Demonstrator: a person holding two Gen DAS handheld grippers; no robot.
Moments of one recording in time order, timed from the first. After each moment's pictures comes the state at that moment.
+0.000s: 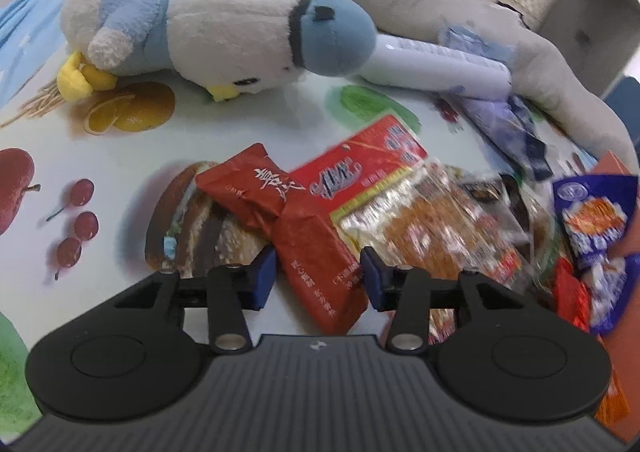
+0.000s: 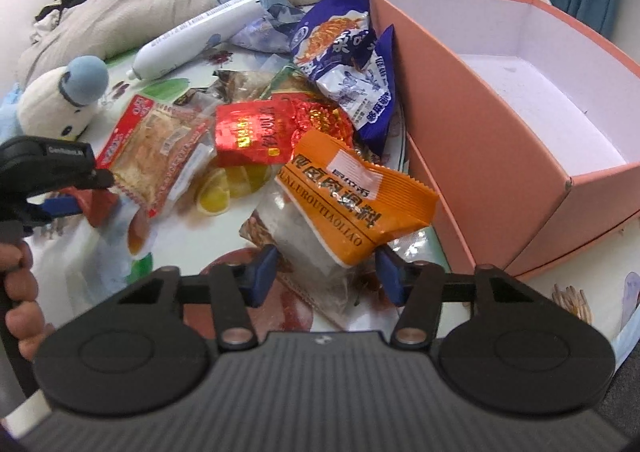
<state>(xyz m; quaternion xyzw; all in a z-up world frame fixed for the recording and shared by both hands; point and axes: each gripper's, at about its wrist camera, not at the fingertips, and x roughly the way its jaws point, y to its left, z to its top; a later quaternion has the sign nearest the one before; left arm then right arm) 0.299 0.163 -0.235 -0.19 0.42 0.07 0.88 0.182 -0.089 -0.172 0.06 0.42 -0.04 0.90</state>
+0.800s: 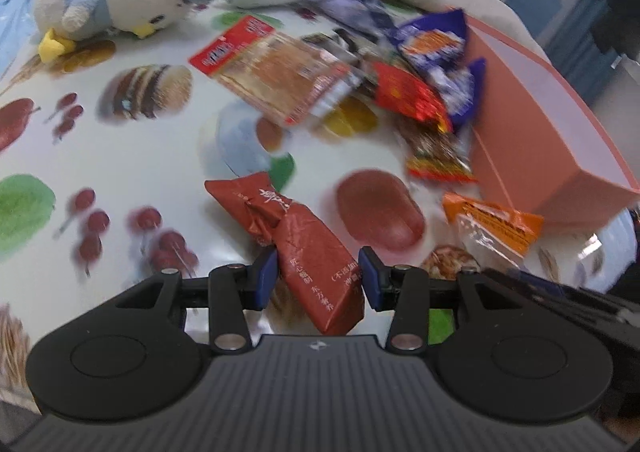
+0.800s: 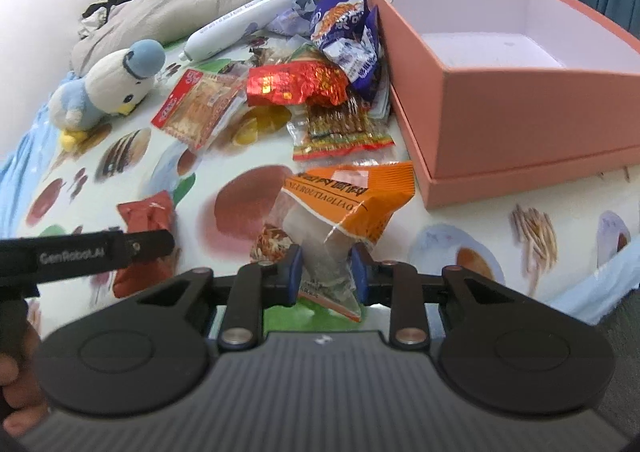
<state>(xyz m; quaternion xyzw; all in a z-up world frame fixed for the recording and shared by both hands) 0.134 0.087 -0.200 -0.11 0.47 -0.08 0.87 0.089 -0.127 -0.161 0.08 0.43 0.04 0.90</state>
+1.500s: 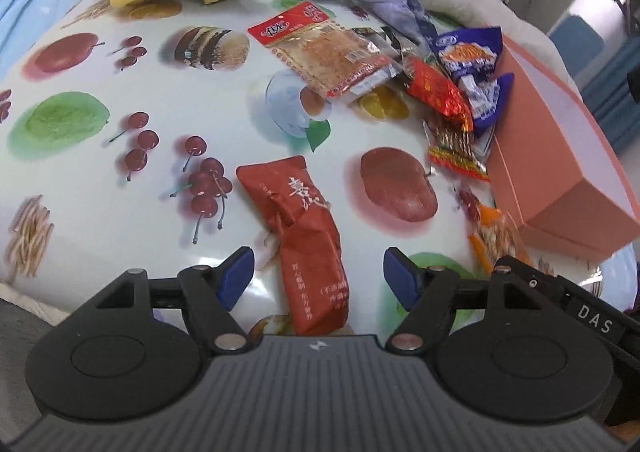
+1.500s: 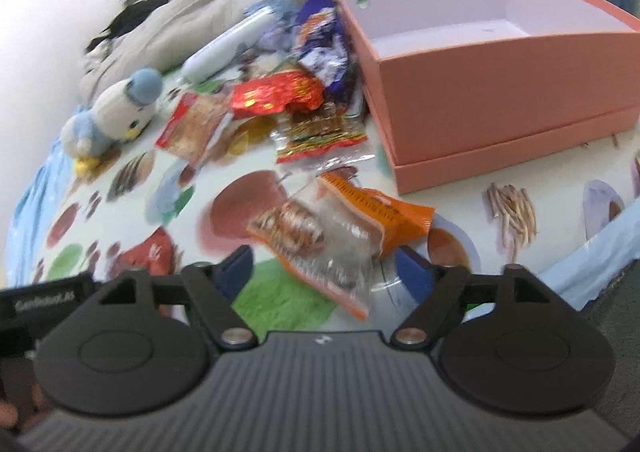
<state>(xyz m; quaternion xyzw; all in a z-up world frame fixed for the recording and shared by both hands) 0.091 0.094 -0.198 -0.18 0.47 0.00 0.87 0.072 -0.156 -0.164 0.14 0.40 0.03 0.90</state>
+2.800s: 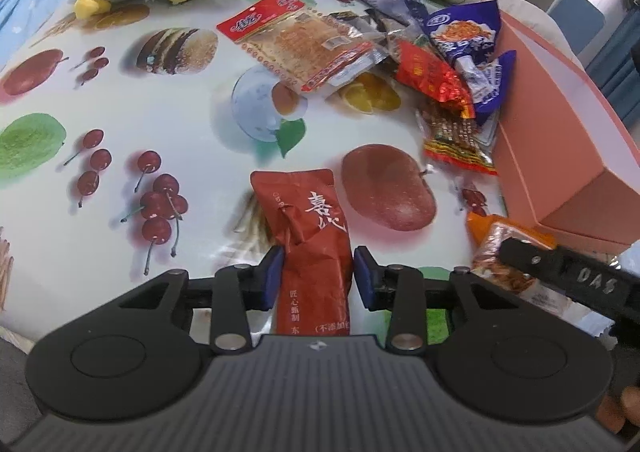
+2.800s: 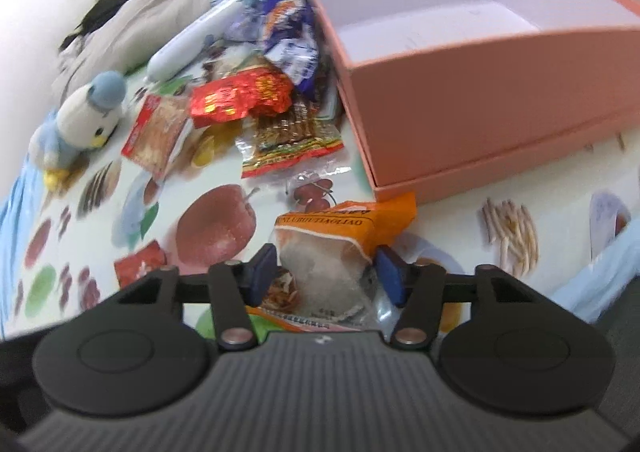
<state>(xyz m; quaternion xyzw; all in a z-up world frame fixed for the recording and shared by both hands) 0.123 0.062 -0.212 -0.14 0.48 0.00 0.87 0.110 -0.170 -0.173 0.13 0.43 0.02 0.89</state>
